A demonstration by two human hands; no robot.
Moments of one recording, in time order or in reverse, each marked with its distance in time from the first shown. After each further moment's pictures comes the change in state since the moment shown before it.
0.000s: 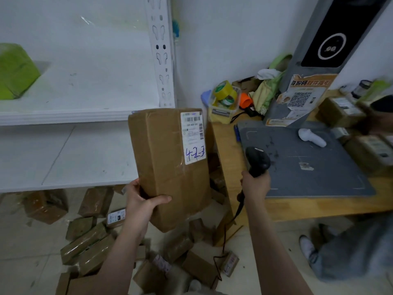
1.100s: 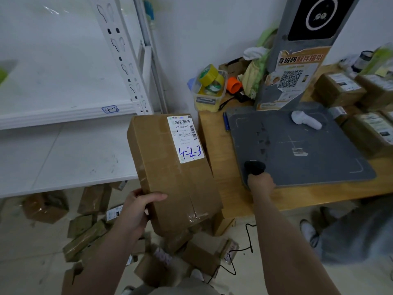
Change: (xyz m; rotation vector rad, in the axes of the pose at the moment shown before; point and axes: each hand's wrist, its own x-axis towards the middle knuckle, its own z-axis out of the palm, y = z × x) left_hand 0.006 -0.014 0.056 -0.057 -0.042 -0.324; right_hand 0.130 0.084 -0.034 -0.685 -0.036 0.207
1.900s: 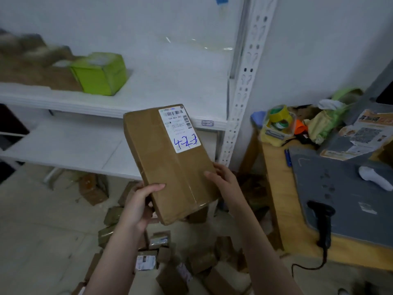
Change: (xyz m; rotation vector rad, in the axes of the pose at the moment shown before) left_hand -0.056 0.065 -0.204 -0.312 0.165 0.190; right_hand -0.331 -0.145 0.080 0.463 -0.828 -0.687
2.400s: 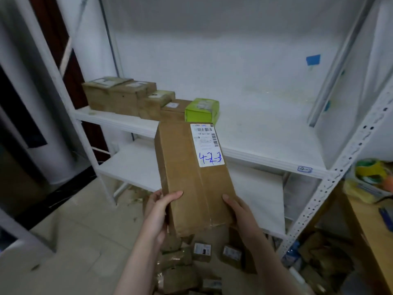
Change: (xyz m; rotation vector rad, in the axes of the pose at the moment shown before) left_hand -0.012 0.150 -0.228 -0.069 0.092 0.262; right_hand -0.022 -0.046 0.276 0.121 -0.193 0.054
